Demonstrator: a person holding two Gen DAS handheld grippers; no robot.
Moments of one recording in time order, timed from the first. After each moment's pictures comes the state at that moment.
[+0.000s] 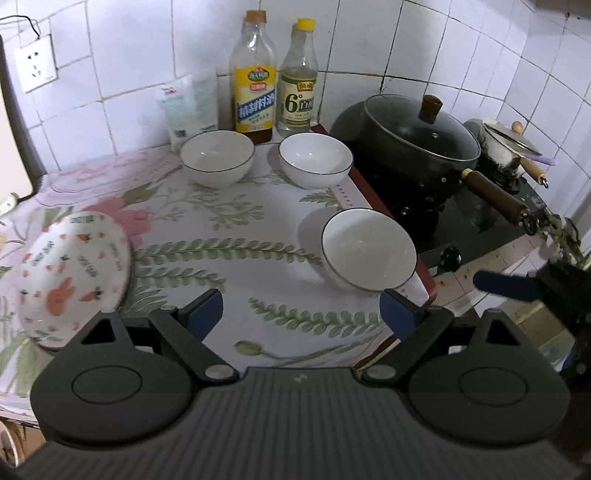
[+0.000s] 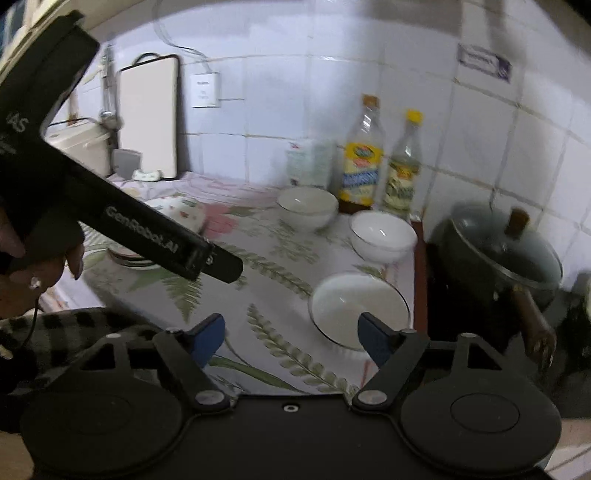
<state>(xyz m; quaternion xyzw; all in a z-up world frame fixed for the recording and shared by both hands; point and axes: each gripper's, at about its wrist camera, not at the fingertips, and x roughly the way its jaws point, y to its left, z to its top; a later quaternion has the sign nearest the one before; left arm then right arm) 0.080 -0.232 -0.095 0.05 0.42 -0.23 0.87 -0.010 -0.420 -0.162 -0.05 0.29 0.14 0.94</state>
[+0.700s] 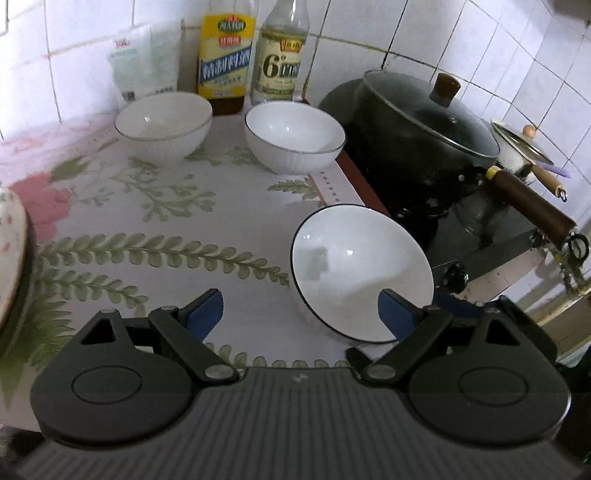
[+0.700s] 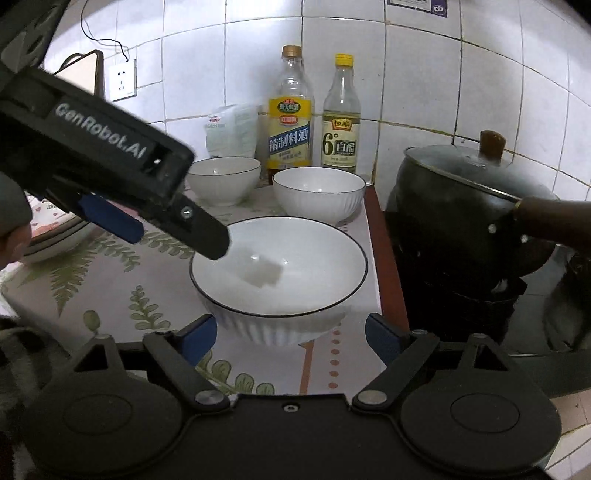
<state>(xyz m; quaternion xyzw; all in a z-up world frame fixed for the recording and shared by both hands) 0.140 -0.285 -0.181 0.00 0.44 -0.26 0.86 0.057 -0.450 -0.281 -0.02 0.25 0.08 0.97</state>
